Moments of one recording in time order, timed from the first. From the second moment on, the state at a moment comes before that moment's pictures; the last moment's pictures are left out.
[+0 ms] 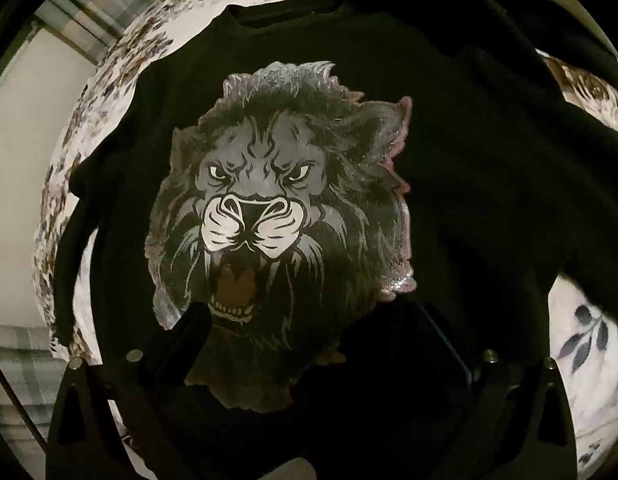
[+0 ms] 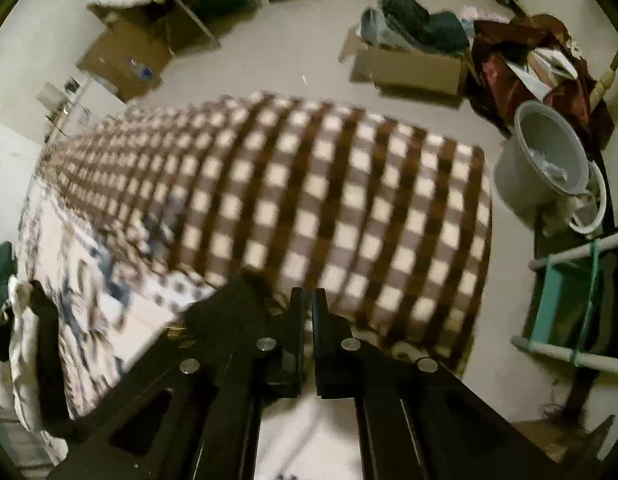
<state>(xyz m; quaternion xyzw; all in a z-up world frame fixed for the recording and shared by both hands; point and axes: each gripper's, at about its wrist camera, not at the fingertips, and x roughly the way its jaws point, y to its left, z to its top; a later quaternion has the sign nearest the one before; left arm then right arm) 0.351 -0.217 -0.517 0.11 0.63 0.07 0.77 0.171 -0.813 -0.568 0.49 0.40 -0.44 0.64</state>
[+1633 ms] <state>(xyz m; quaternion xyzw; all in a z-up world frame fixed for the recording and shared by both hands) 0.329 -0.227 -0.548 0.11 0.64 0.05 0.76 0.002 -0.694 -0.567 0.72 0.16 -0.36 0.57</state>
